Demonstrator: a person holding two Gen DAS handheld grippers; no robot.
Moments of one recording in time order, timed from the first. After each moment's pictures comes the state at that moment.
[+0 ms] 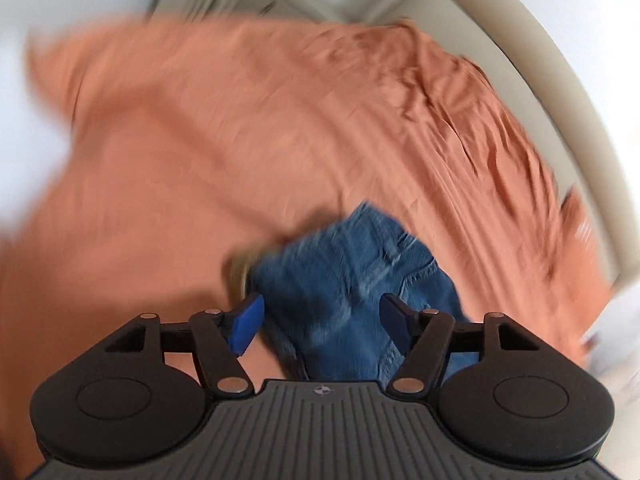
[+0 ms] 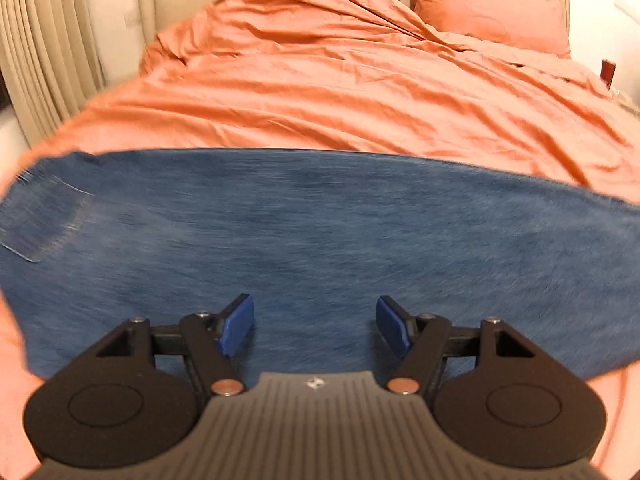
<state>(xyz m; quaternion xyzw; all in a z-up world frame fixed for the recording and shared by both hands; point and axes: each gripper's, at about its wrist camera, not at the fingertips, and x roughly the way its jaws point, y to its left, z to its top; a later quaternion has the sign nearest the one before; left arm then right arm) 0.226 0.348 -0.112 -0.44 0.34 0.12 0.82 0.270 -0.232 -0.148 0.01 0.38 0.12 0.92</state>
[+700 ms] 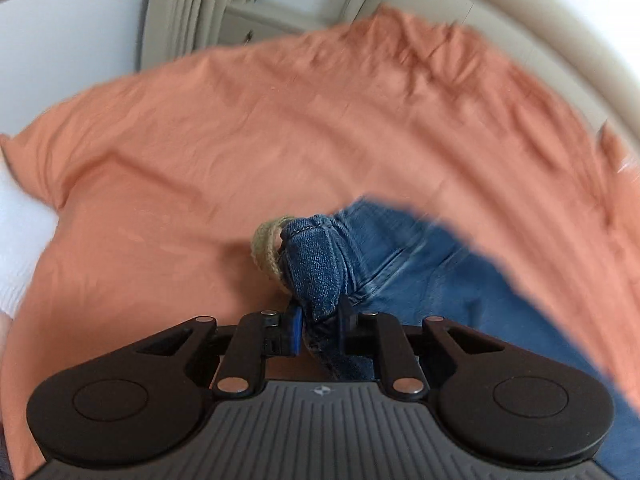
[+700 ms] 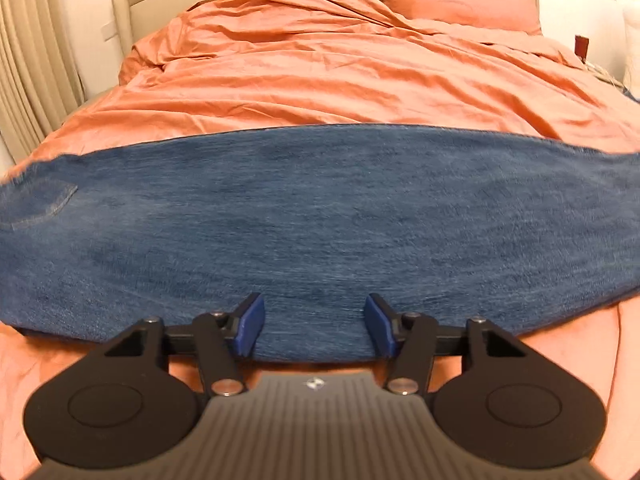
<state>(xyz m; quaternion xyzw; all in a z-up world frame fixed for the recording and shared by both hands) 0.281 0.317 -0.122 -0.24 0.37 0.18 0.88 0.251 -0.251 -0.169 0.03 0.39 0.08 0.92</state>
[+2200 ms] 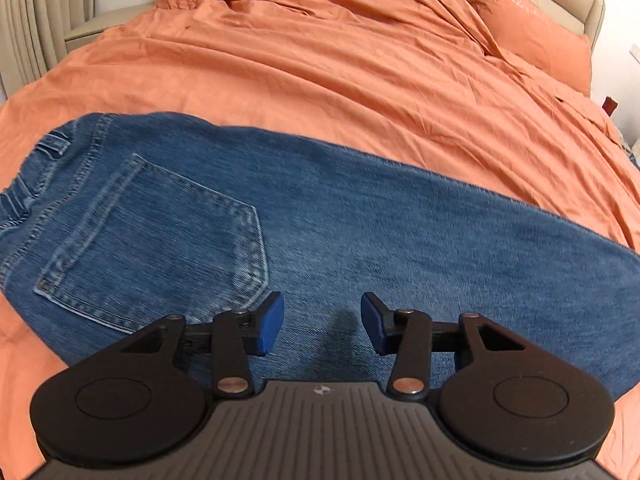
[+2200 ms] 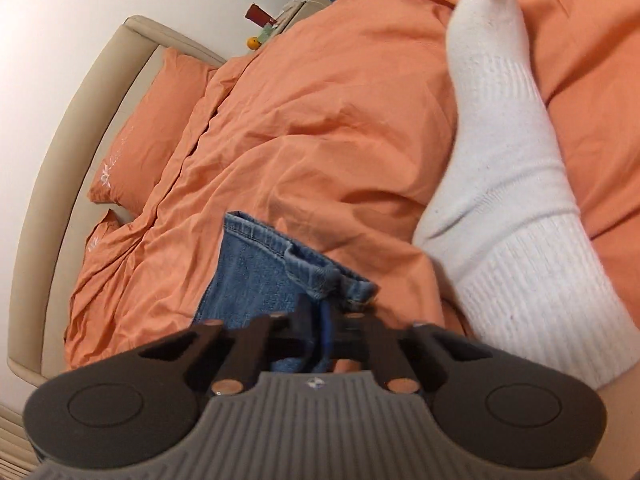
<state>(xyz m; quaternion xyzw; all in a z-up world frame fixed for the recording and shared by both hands) 0.307 0.045 -0.118 -0.09 0.45 0.04 0.89 0.234 -0.649 -0.179 0.49 0.26 -0.15 0.82</state>
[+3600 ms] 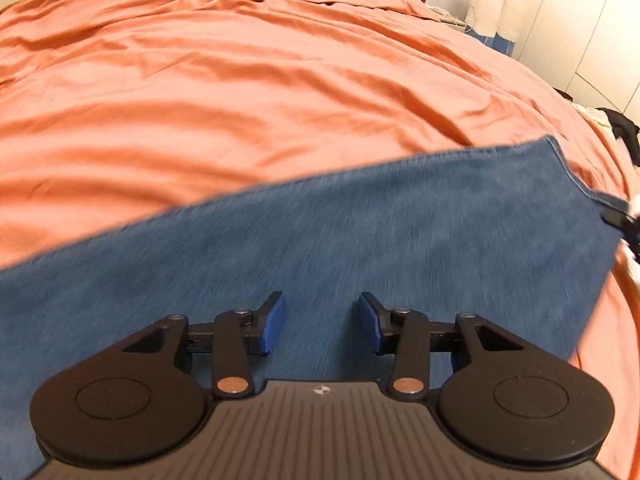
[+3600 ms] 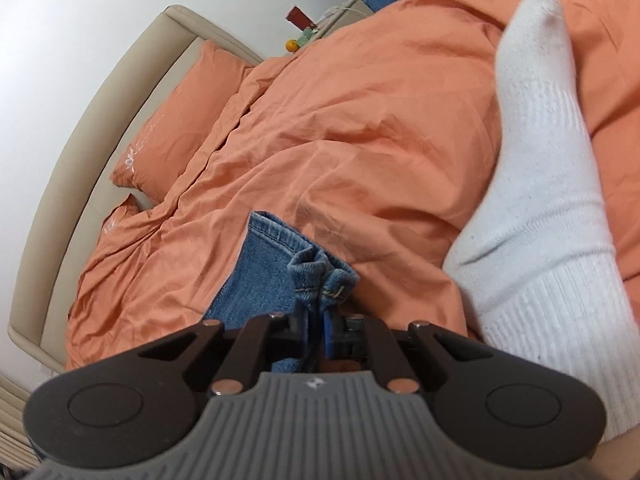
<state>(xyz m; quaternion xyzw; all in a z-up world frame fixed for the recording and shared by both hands) 0.400 -0.231 -0.152 0.06 0.45 -0.20 0.87 0.251 -0.640 -0.172 0.43 0.25 -0.11 0.86</state>
